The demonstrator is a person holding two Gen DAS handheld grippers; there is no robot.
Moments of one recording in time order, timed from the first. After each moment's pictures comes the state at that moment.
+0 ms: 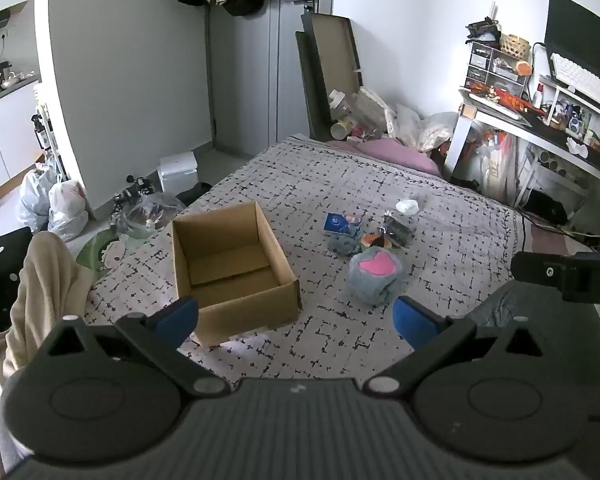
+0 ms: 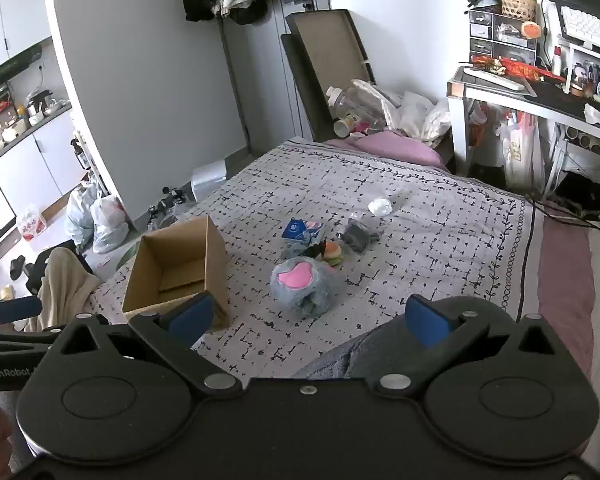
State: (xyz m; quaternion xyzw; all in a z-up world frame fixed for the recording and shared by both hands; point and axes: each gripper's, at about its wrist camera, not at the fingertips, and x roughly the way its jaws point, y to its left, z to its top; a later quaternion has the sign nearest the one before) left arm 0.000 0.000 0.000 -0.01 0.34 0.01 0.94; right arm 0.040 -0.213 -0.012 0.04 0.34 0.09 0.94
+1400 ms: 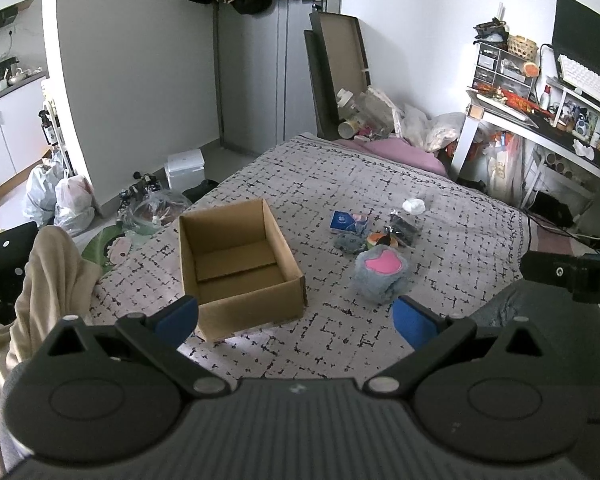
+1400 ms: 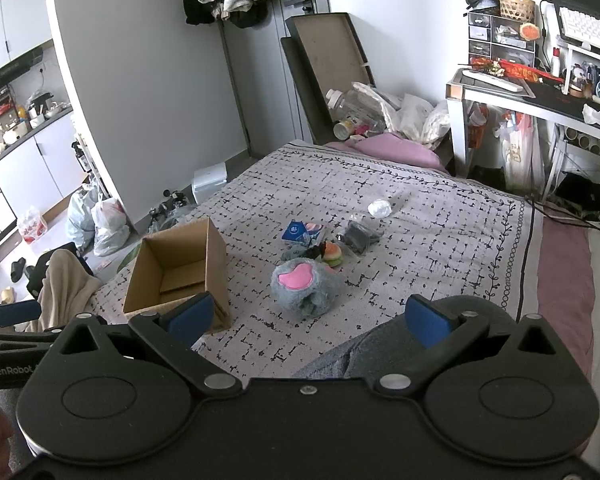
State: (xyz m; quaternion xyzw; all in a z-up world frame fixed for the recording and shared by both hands) left arm -0.003 0.001 -0.003 -0.02 0.35 0.02 0.94; right arm 0.037 -0.213 -0.009 0.05 0.33 0.10 0.94
